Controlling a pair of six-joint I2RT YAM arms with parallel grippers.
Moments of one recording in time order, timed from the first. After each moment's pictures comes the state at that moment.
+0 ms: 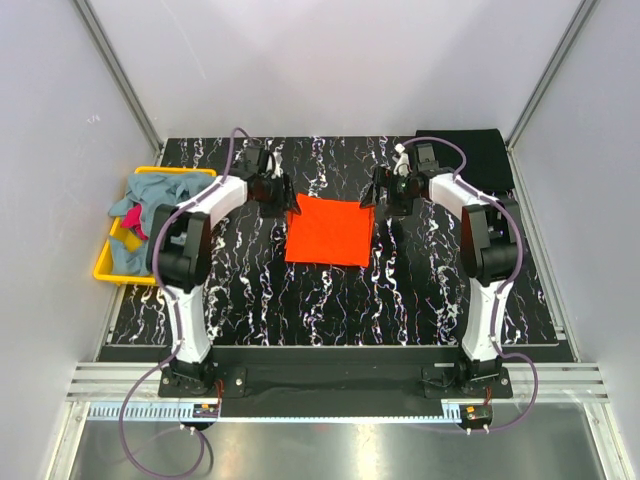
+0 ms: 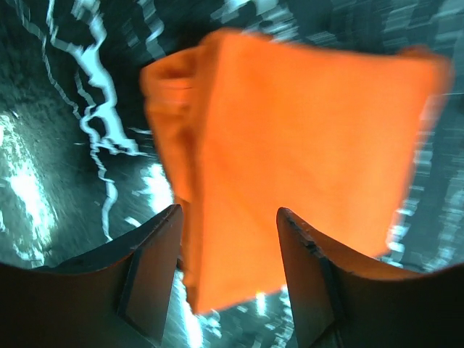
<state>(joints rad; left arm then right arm) -0.26 2.00 1.53 -0.50 0.34 -0.42 0.20 2.08 1.54 -0.39 -0.50 0.35</state>
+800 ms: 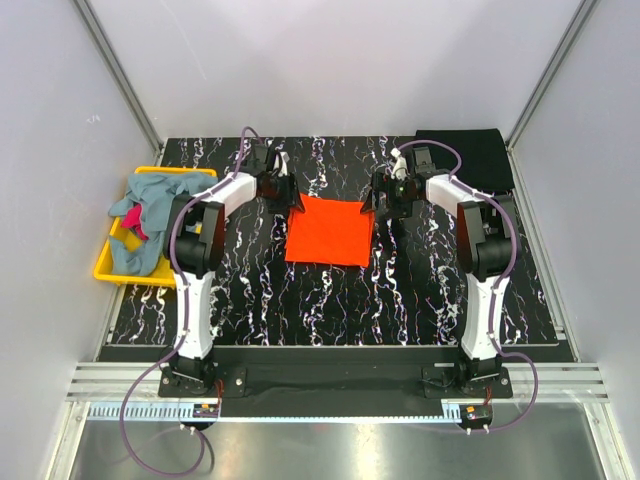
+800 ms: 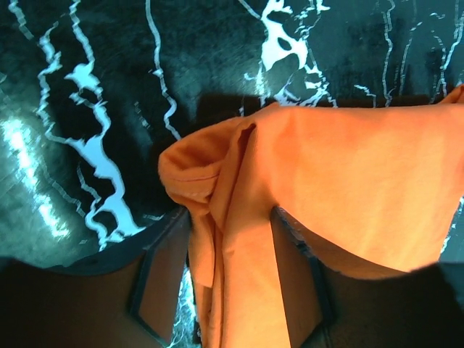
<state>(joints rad) -0.26 2.21 1.67 -0.47 0.34 -0.38 0.20 2.15 1.55 -0.40 -0.49 0.27</state>
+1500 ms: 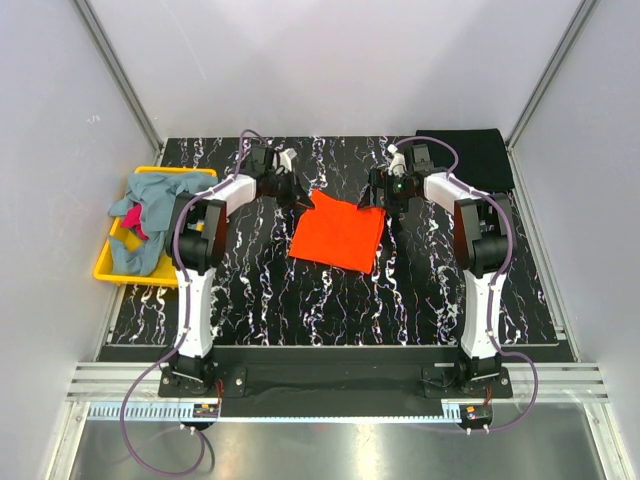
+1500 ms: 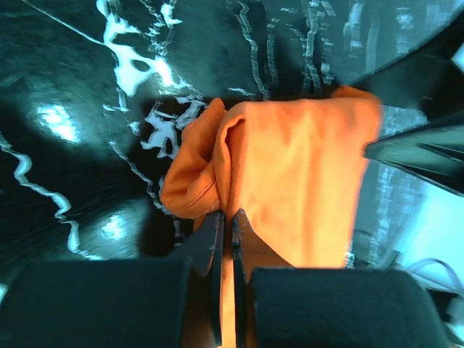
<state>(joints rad) -0.25 2.26 1.69 -0.32 0.68 -0.46 0.20 2.20 1.61 -0.37 -0.54 0.24</state>
